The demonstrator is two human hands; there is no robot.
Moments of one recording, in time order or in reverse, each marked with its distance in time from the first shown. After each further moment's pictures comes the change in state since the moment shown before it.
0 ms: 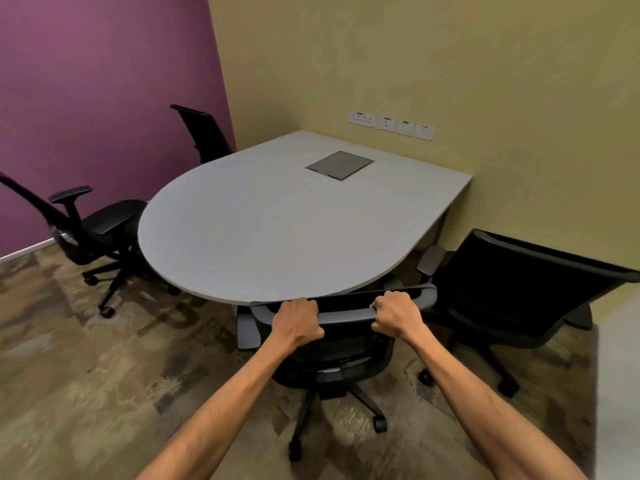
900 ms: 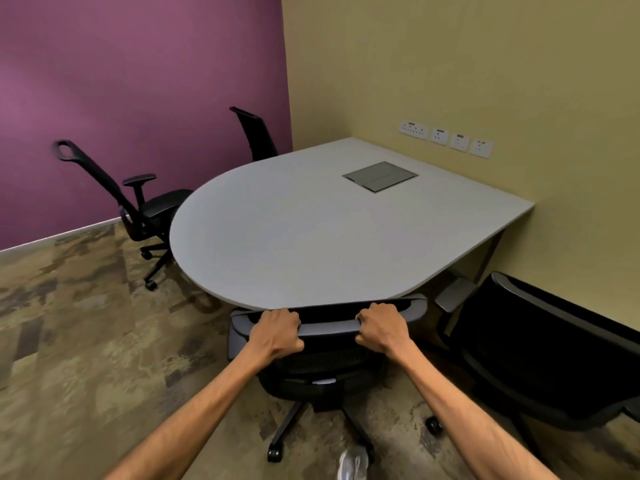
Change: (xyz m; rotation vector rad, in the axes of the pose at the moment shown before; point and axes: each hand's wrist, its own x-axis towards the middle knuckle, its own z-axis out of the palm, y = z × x) left_hand 0.054 0.071 0.009 0.057 0.003 -0.216; right_hand 0.048 0.103 0.008 0.076 0.055 -0.253
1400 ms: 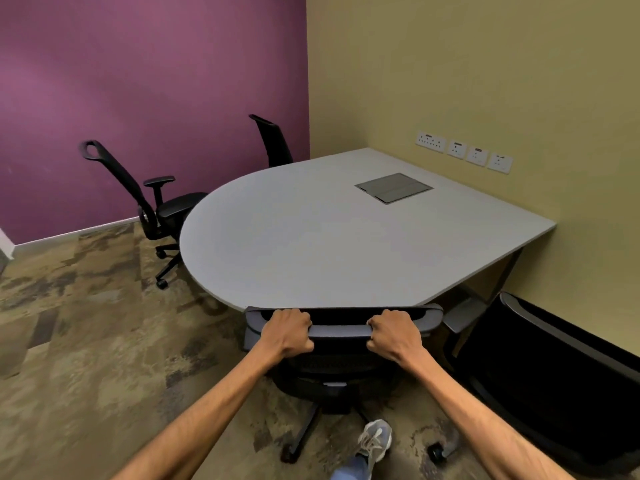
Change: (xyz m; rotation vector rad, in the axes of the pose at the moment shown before) left_hand 0.032 0.029 0.006 0.004 0.013 -0.019; right_hand 0.004 0.046 0.008 -0.017 0.025 -0.032
